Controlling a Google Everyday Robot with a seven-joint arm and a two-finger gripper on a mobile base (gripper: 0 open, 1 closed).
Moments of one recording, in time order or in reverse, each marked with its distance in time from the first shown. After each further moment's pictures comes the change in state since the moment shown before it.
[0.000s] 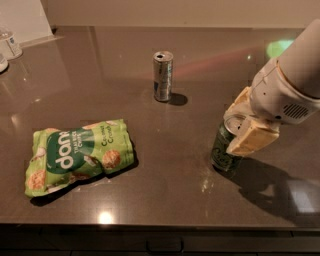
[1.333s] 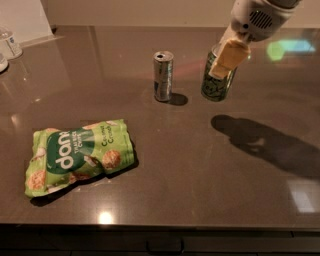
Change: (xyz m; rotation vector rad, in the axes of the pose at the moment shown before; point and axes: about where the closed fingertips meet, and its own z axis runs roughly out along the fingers) arm -0.046 -0.142 -0.044 0.164 0.003 0.200
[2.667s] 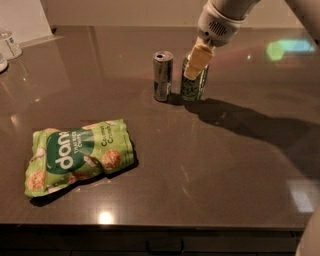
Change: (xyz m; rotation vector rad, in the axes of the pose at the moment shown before) arm -0.039 -0.037 0.079 -0.080 0.006 0.029
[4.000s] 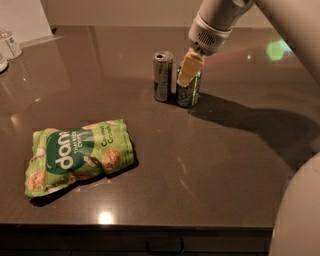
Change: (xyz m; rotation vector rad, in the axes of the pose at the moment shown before) arm -0.006 -0.003 0.039 -0.059 0.019 0.013
